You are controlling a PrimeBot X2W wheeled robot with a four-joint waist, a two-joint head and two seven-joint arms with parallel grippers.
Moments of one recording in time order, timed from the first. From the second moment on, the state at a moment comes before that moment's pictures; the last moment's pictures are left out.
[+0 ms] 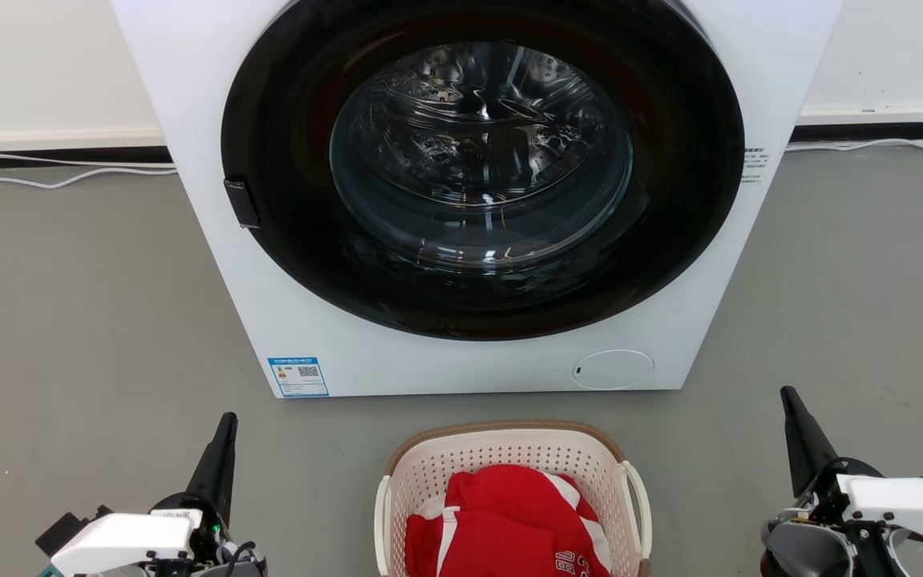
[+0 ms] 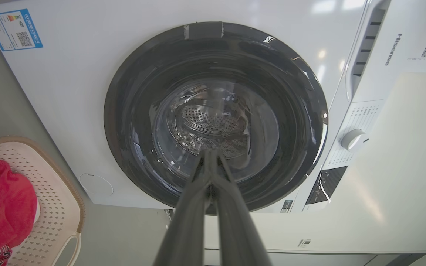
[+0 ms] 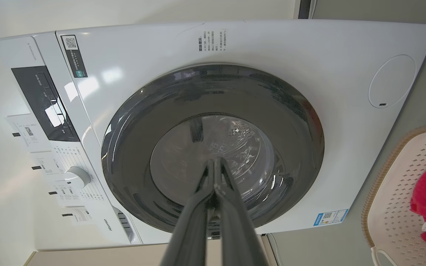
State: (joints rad) left arm -0.05 0.04 0.08 0.27 -1.60 -0.12 0.11; right arm -0.08 -0.05 -0.13 0.28 1.60 0.12 0.11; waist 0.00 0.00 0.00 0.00
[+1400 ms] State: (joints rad) left arm -0.05 0.04 0.08 0.27 -1.60 -0.12 0.11; right arm -0.08 -0.05 -0.13 0.28 1.60 0.12 0.11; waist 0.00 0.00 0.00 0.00
